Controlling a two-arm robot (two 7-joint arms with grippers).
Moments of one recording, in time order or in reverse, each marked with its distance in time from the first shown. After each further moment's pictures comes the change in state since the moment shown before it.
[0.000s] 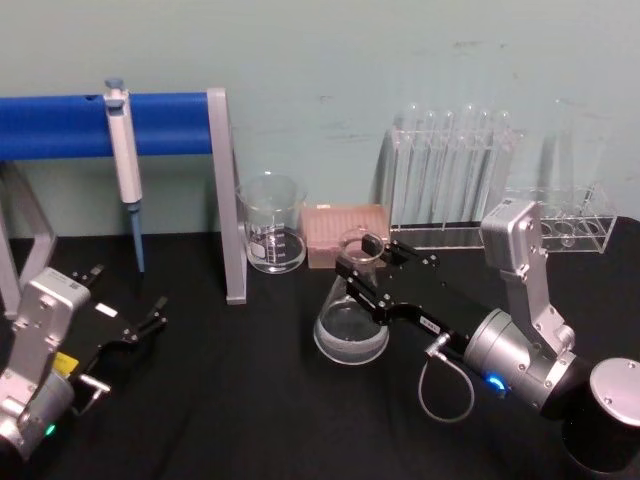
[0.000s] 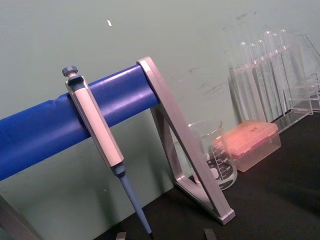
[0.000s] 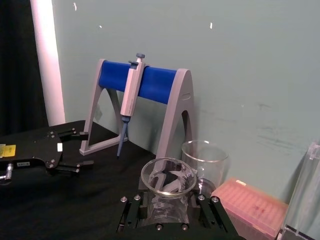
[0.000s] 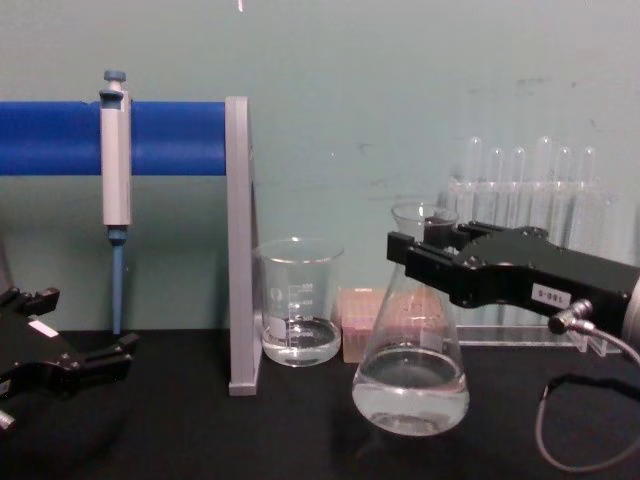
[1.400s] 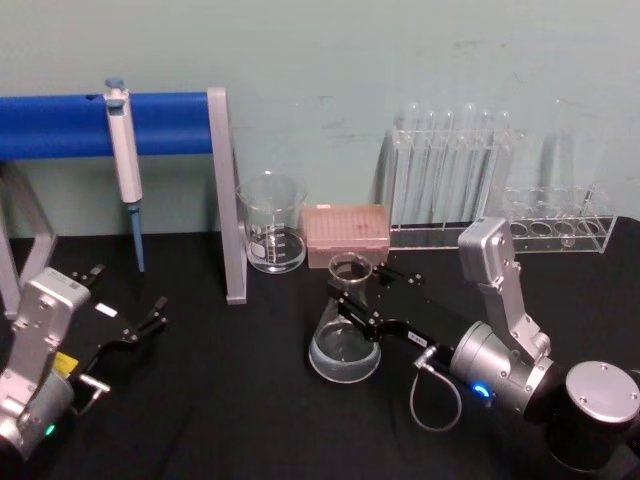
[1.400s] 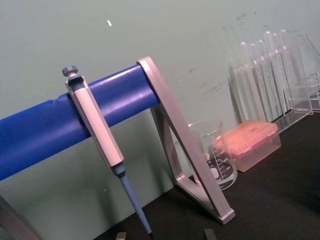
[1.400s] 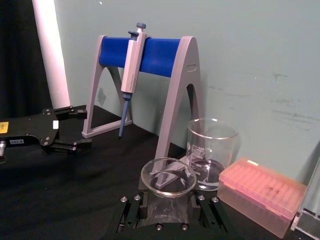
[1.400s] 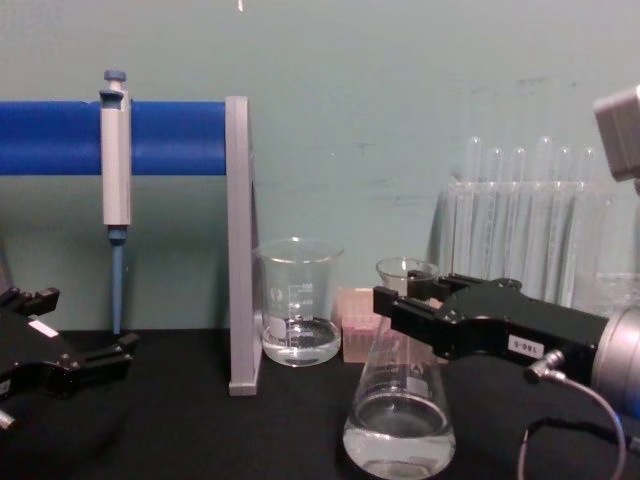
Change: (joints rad) left arm 0.000 0.000 0.000 0.000 0.000 0.000 0.000; right arm 0.076 -0.017 -0.056 0.179 0.019 -0.051 0.041
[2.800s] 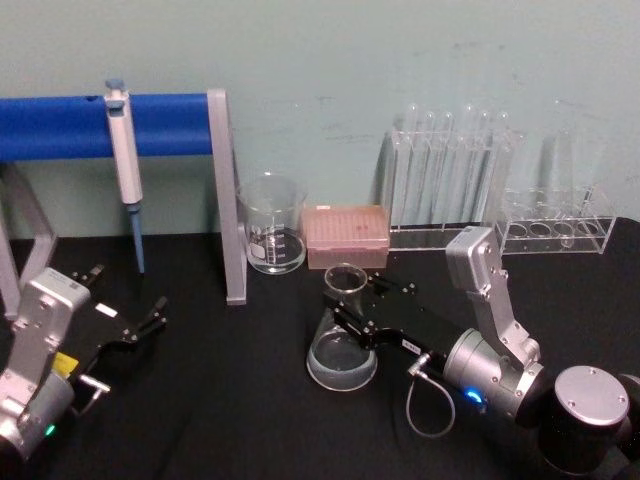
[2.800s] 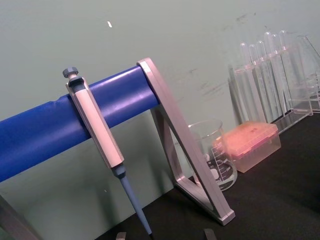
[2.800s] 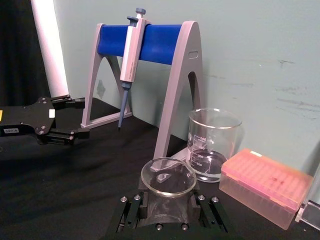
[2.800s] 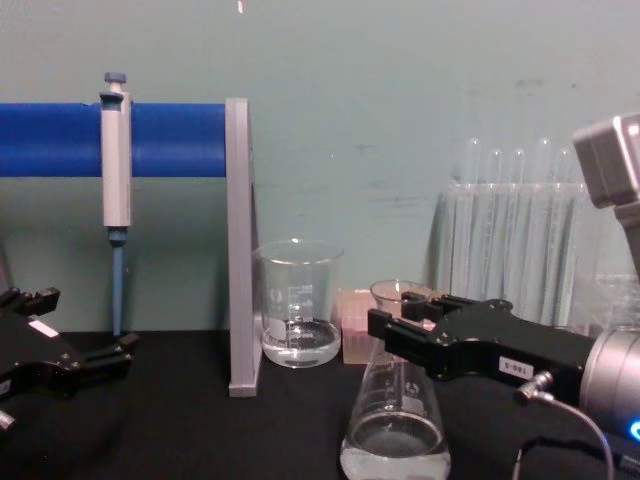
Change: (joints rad) left arm 0.000 0.000 0.000 0.000 0.000 0.000 0.000; right arm 0.017 -0.020 -0.010 0.061 -0.019 -0.009 0.005
